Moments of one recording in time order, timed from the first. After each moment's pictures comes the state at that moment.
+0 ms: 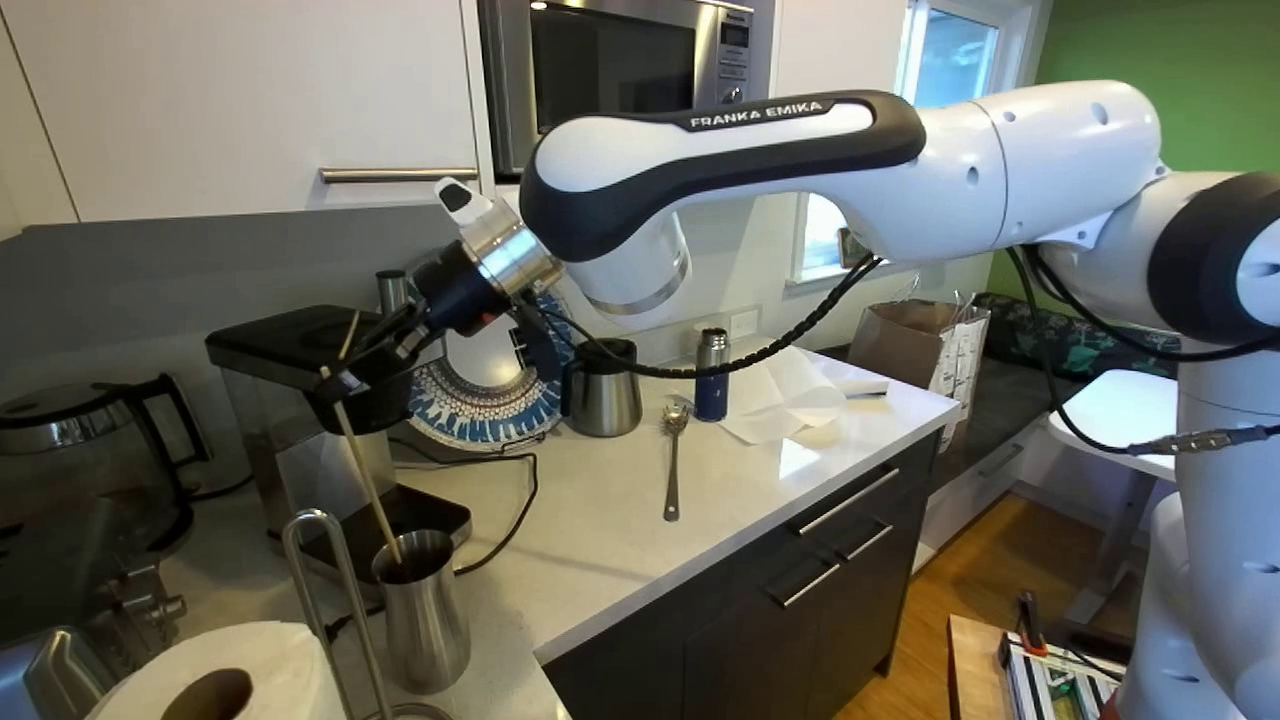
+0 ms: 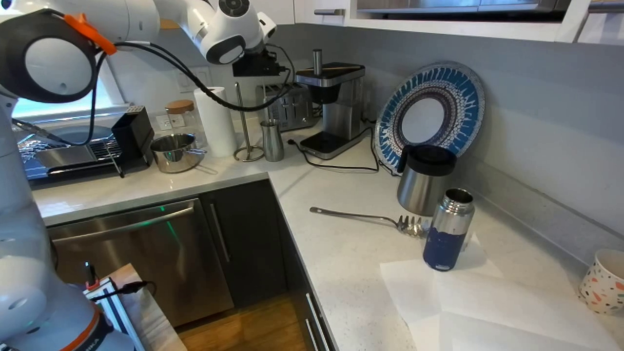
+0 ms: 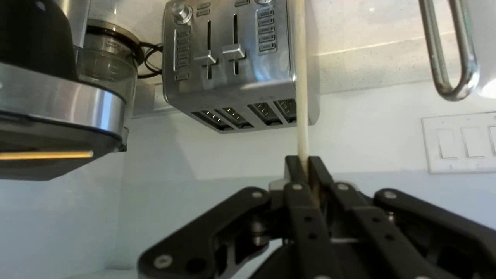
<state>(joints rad) -0.07 0.21 0.40 -1.60 0.68 2.63 -0.95</state>
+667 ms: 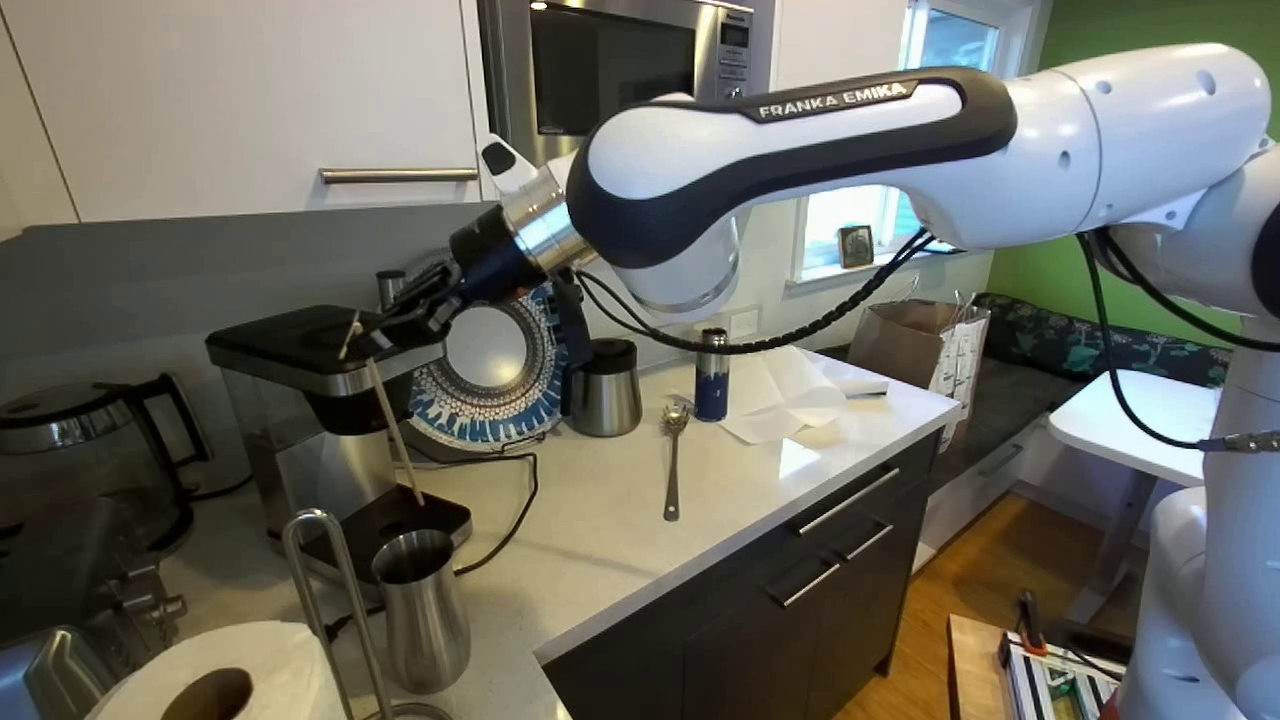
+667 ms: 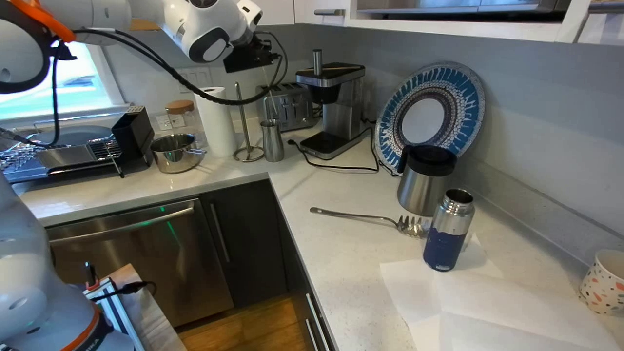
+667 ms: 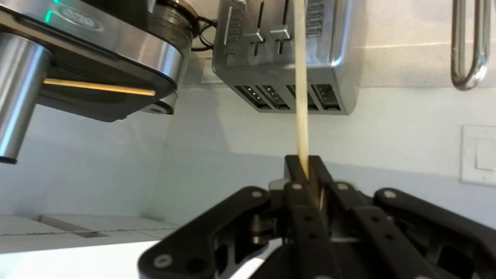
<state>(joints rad) -0.07 0.07 0.39 -1.76 0.60 2.81 -0.95</state>
